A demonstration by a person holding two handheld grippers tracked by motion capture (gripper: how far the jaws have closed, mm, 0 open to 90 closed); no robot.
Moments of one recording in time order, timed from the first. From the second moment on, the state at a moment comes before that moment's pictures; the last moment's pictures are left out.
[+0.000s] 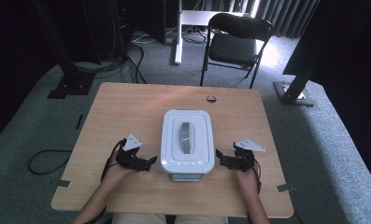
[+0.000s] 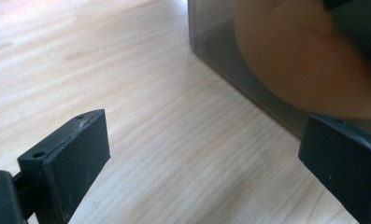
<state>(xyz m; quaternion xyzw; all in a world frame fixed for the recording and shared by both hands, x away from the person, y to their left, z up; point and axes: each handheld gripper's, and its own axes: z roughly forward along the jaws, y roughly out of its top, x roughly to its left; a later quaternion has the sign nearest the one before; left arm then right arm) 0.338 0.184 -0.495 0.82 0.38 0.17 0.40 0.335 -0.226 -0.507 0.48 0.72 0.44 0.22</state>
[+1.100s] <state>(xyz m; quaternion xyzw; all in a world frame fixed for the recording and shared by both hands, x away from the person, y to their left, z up) 0.321 0.260 -0.504 0.80 0.44 0.19 0.35 0.324 -0.255 -0.514 0.50 0.71 0.43 0.23</state>
